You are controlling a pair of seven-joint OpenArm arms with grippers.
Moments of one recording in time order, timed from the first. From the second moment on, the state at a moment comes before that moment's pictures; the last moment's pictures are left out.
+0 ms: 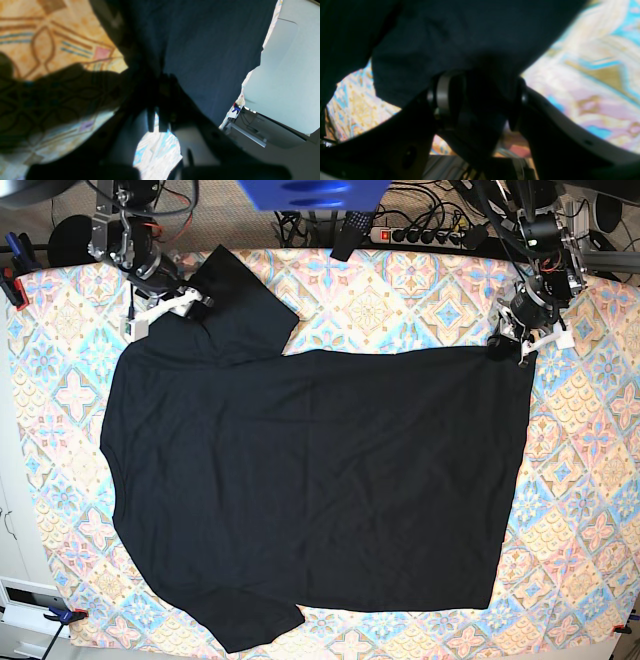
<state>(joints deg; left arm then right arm) 14.7 -11.1 -30.1 68.8 -75.2 0.5 43.2 -29.2 8.5 11.0 92.4 40.2 2.1 -42.0</state>
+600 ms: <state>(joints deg) 18.5 -11.3 -30.4 69.3 -76.5 -0.5 45.8 -33.2 8.2 18.0 95.9 40.9 2.4 -44.7</state>
